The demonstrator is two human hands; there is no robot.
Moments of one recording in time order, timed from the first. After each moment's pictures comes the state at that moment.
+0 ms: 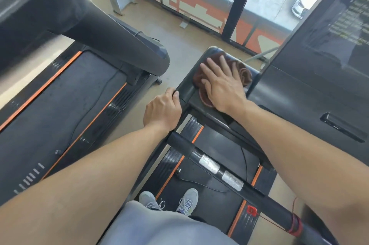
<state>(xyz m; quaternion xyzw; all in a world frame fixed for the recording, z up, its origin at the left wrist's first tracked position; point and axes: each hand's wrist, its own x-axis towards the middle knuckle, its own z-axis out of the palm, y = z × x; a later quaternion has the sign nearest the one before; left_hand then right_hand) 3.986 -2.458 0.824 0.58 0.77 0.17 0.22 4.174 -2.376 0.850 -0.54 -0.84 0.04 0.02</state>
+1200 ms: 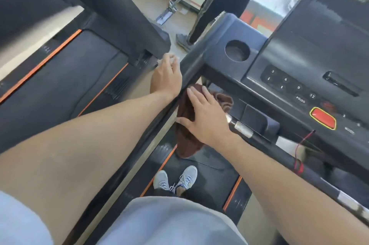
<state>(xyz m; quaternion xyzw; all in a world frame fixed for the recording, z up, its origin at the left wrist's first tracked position) 3.957 -2.517 0.817 0.49 0.75 0.34 0.28 4.110 -2.596 0.829 -0.55 -0.82 0.14 0.00</state>
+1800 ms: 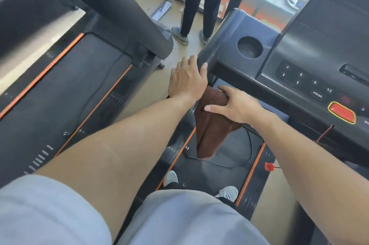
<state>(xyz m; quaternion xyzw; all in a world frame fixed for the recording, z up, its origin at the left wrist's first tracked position) 3.968 -2.514 0.810 0.64 0.72 0.22 0.12 4.136 -2.549 0.858 -0.65 -0.70 0.27 -0.11</state>
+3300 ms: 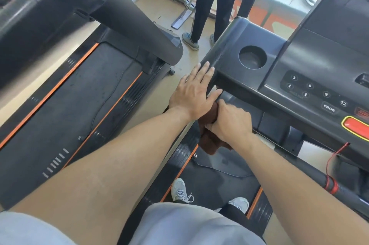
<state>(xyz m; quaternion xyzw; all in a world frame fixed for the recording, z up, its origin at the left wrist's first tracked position) 3.970 -2.517 0.814 0.77 0.62 0.10 0.12 4.117 -2.559 0.822 -0.65 -0.75 0.11 -0.07</state>
